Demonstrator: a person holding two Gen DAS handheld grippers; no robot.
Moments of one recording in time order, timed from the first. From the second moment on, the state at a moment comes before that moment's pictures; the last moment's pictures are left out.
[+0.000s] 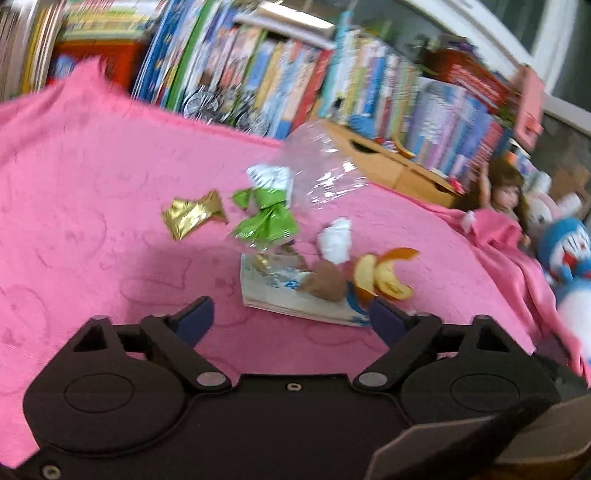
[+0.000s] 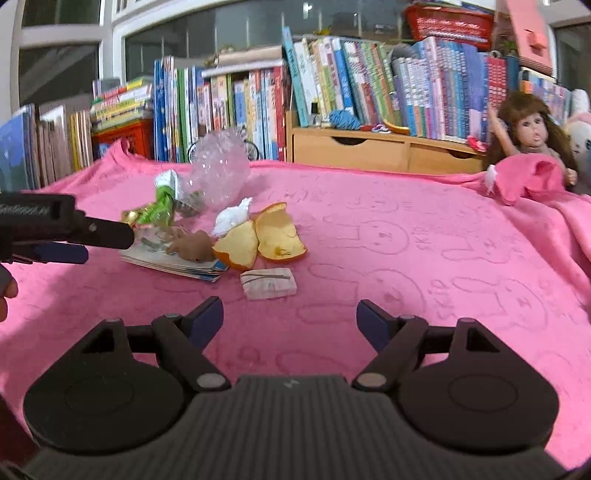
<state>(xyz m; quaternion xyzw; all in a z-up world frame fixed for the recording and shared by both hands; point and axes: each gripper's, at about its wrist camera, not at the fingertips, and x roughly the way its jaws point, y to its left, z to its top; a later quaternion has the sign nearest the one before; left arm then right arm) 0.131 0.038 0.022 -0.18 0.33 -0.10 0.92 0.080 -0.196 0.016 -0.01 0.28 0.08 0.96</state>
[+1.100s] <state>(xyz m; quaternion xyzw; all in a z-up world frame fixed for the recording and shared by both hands) 0.010 0.021 0.047 -0.06 0.33 -0.17 0.93 0.060 -0.202 0.017 -0.02 0.31 0.09 0.95</state>
